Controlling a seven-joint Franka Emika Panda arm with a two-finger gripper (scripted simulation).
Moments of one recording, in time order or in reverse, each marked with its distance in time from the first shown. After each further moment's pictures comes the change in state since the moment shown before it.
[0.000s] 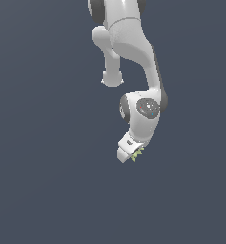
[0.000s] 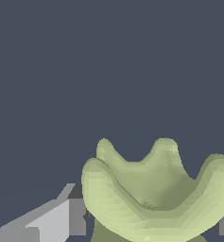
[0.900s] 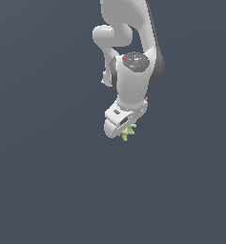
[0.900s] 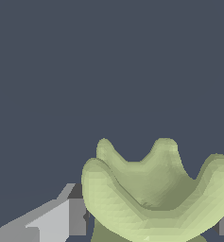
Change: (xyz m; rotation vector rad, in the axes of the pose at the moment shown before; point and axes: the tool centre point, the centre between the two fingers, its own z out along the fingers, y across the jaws) arm -0.066 0.004 -0.112 -0.002 0.001 0.001
